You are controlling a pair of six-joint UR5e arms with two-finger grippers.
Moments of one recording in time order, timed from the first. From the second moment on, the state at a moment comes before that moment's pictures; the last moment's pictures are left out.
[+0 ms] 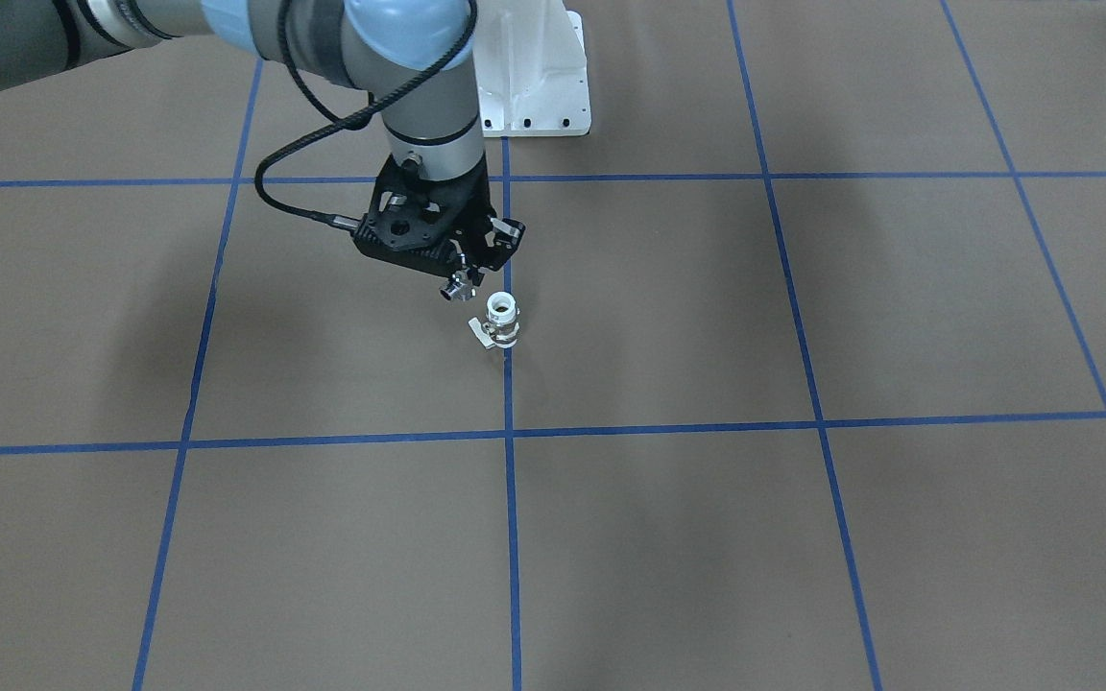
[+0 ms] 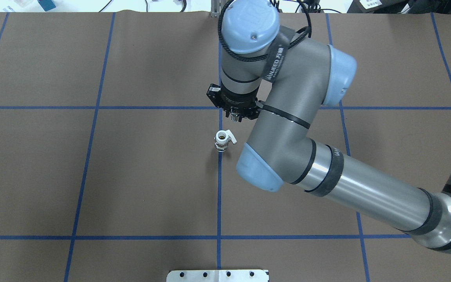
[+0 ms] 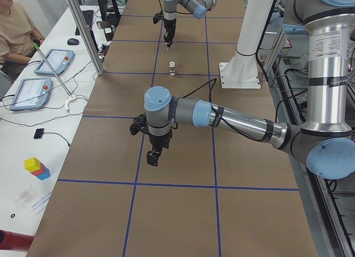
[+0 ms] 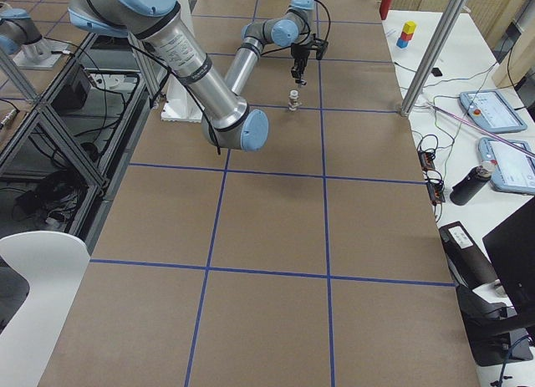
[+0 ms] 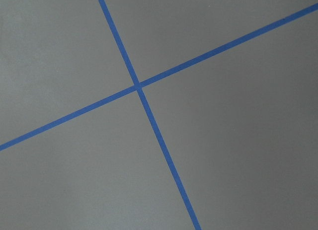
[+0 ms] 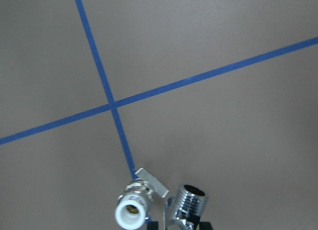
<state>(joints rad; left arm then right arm) -1.51 -1.48 -1.92 -1.42 -2.24 0.29 0.61 -0.66 1.64 -1.85 1.94 1.50</state>
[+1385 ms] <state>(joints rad) -1.51 -1.47 -1.92 -1.42 -2.24 0.29 0.56 -0.63 1.54 -1.77 1.88 1.53</state>
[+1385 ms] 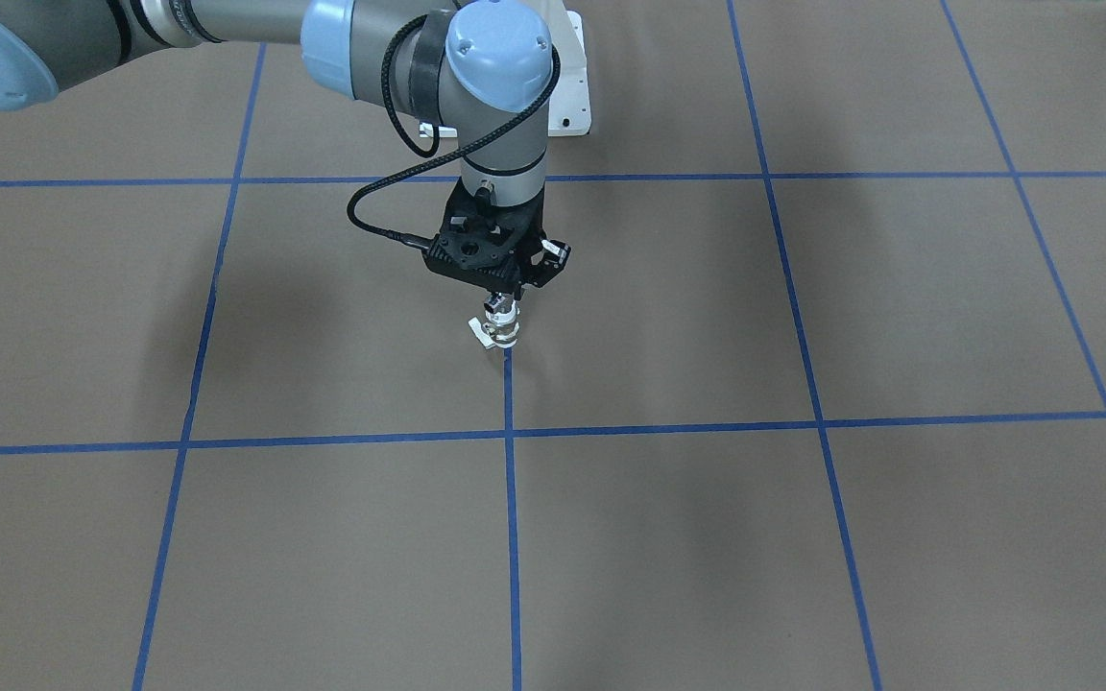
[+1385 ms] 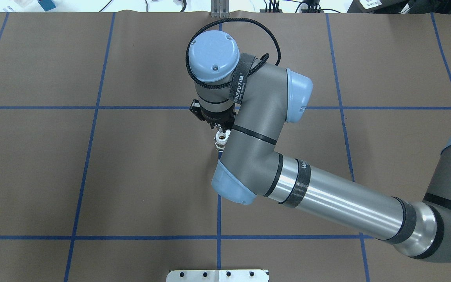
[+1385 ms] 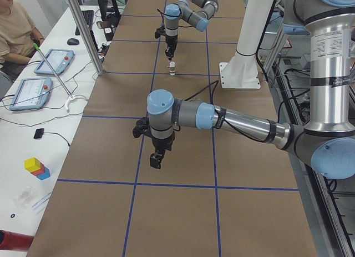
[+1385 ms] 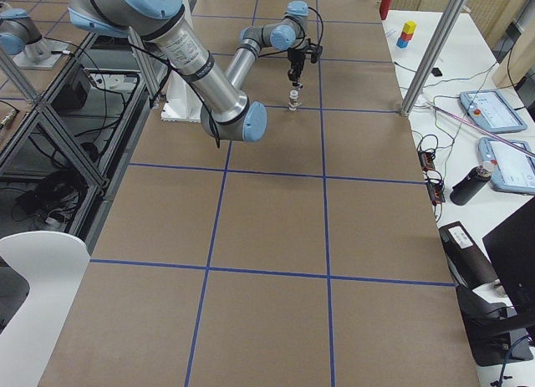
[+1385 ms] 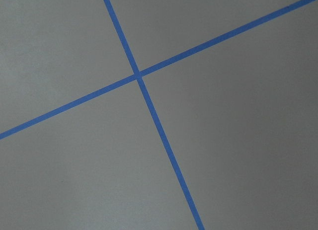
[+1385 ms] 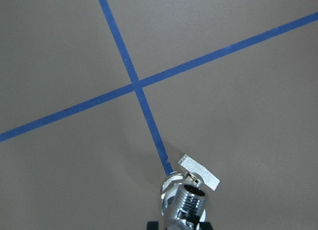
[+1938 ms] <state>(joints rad) -1.51 -1.47 -1.92 -1.42 -2.24 0.29 0.54 -0.64 1.54 -1.77 1.88 1.53</state>
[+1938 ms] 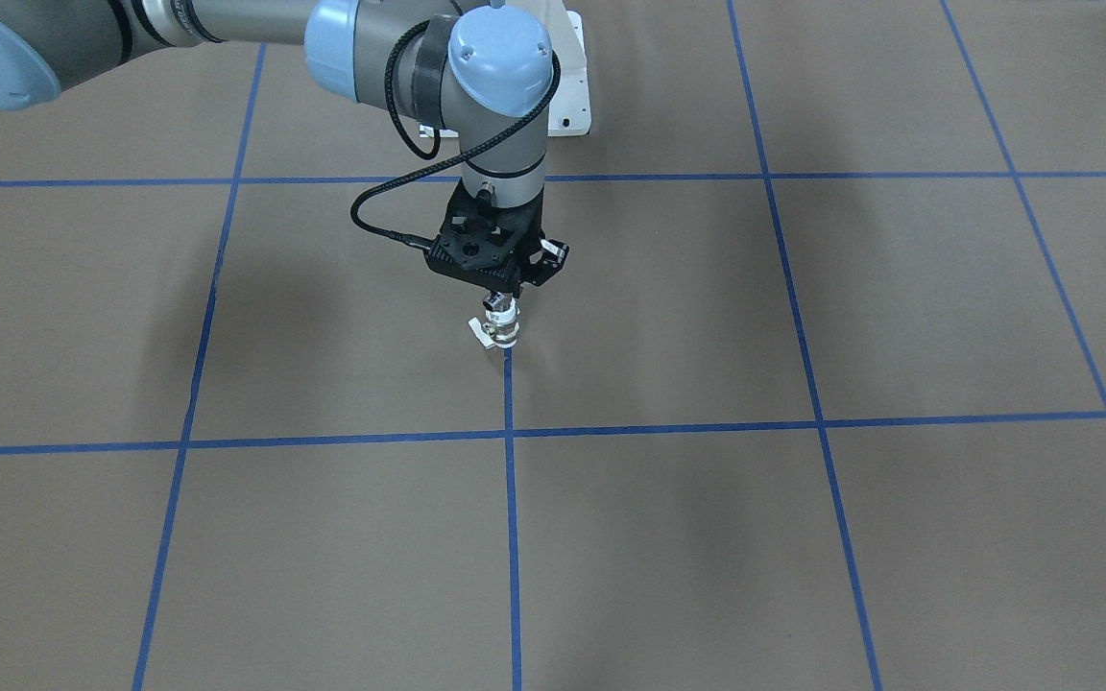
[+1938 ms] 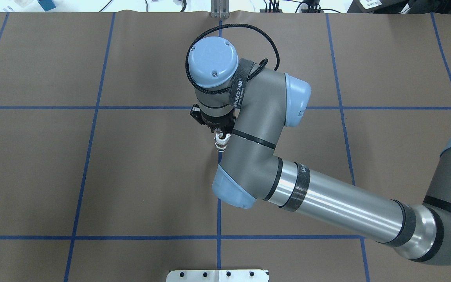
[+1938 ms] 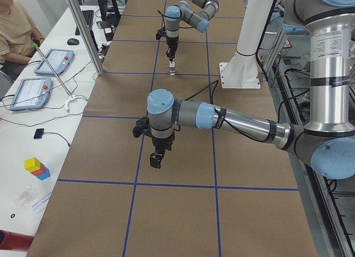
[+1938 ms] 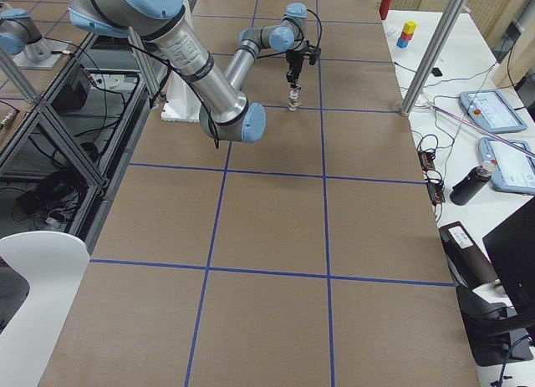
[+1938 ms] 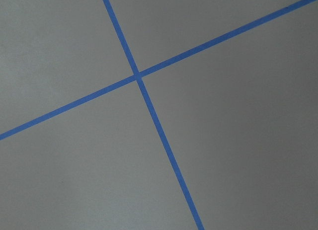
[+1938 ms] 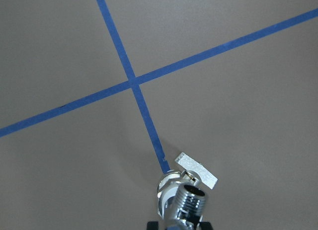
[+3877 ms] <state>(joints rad) -1.51 -1.47 -1.93 -1.42 -2.25 0.29 0.53 -0.64 1.53 -1.77 1.87 1.53</state>
